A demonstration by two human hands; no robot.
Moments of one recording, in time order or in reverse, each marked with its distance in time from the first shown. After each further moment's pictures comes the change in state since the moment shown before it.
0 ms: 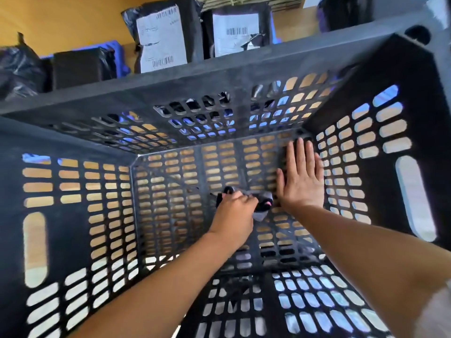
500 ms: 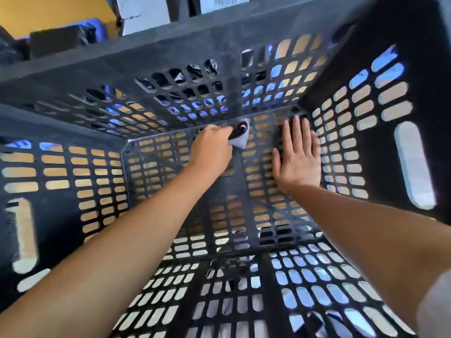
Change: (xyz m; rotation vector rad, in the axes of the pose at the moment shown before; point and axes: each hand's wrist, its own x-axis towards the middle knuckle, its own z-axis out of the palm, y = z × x) left_hand 0.060 -0.038 -0.057 -0.108 0.293 -0.164; right_hand 0.000 0.001 0.004 0.021 0.061 -0.010
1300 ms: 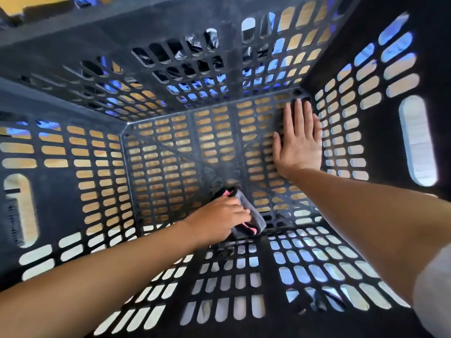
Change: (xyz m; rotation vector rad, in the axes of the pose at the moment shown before) left_hand -0.137 -0.029 0.054 0.045 -0.602 0.631; right_hand -0.001 0.000 0.000 -0.015 0.002 -0.009
